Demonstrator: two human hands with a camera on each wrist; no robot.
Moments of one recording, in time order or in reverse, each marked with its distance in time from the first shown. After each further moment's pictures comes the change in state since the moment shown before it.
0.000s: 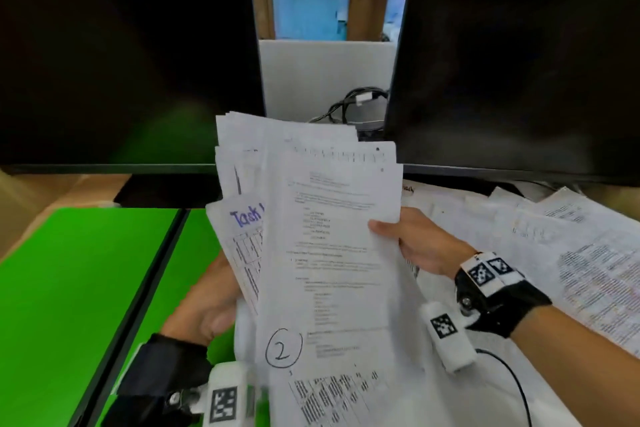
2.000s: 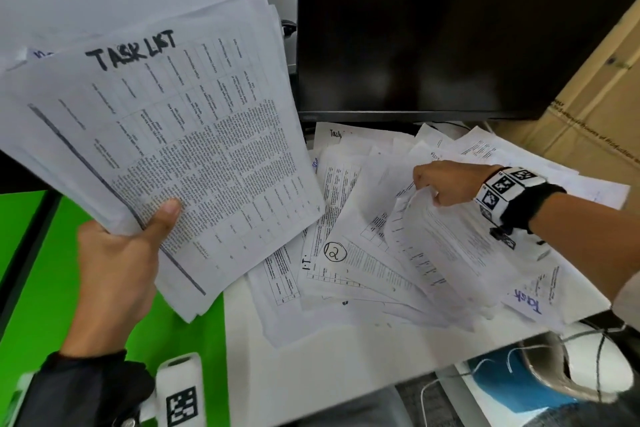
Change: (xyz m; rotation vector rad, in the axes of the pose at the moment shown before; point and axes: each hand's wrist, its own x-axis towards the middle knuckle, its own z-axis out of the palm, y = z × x) left_hand 0.025 -0.024 0.018 0.220 0.332 0.444; right_hand -0.033 -0.009 -0.198 -1.792 -0.110 0.219
